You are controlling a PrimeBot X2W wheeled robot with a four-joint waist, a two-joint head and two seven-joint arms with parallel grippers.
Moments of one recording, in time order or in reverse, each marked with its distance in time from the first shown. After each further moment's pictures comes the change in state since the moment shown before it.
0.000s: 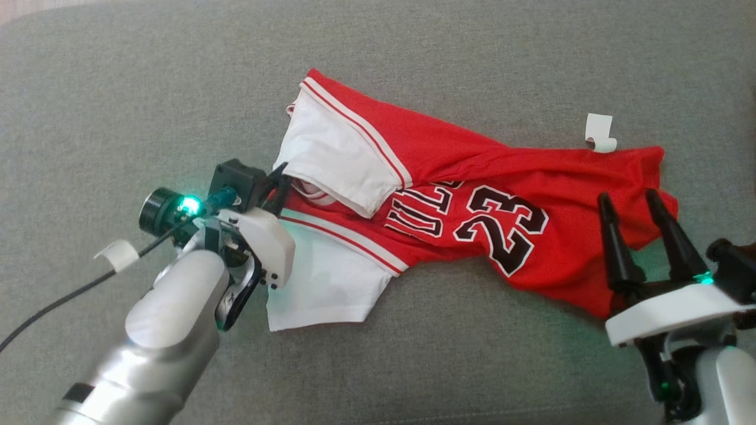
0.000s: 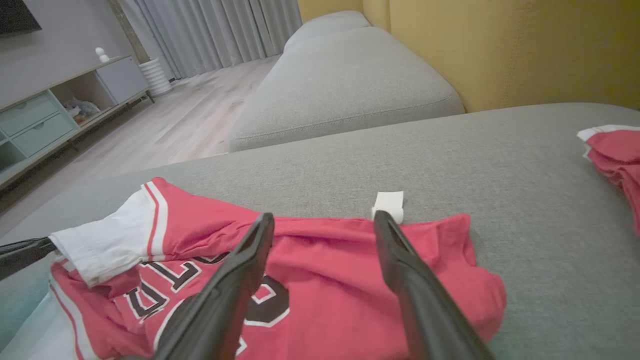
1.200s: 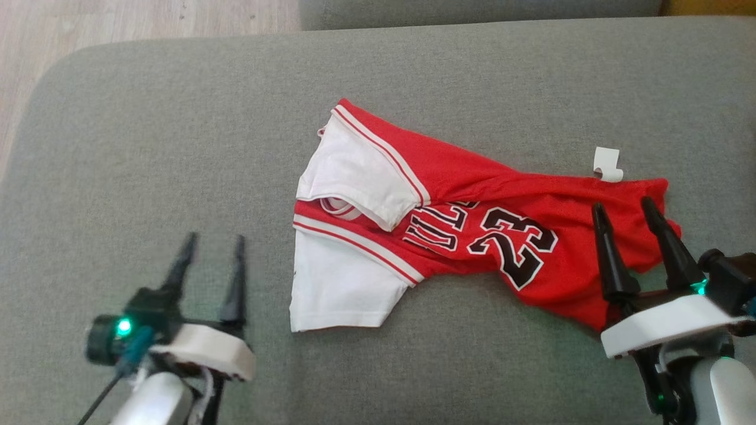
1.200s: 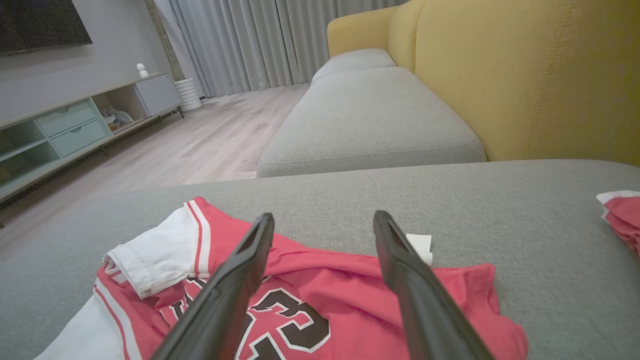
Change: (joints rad) left arm 0.466 0.107 0.205 -0.389 -0.046 0.218 -0.259; right arm 0.031 -0.004 0.011 -0.023 -0.047 0.000 -0.009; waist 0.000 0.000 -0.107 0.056
